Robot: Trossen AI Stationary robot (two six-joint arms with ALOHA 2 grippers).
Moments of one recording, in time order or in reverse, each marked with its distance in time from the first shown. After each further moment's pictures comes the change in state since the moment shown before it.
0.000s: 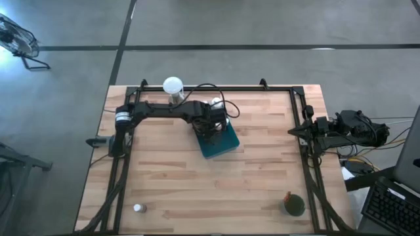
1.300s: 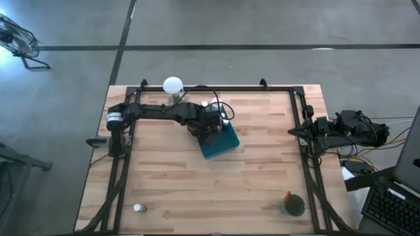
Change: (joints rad) left arm -0.022 -0.096 -0.101 0.010 -0.024 -0.063; right arm 0.000 0.000 0.000 0.000 0.000 0.000
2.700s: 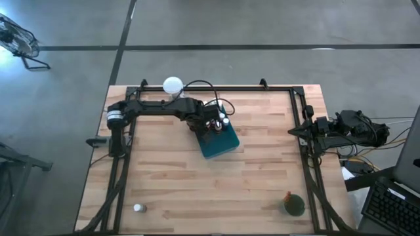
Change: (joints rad) left arm 0.056 0.000 -0.008 -0.010 0.014 0.196; right arm 0.000 0.000 0.000 0.000 0.000 0.000
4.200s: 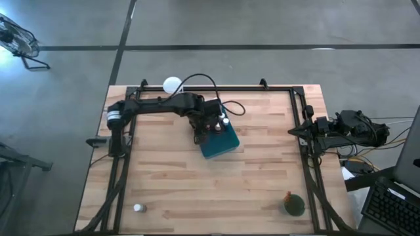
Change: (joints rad) left arm -0.010 0.000 0.162 -0.099 0.060 0.592; right arm 0.000 0.000 0.000 0.000 0.000 0.000
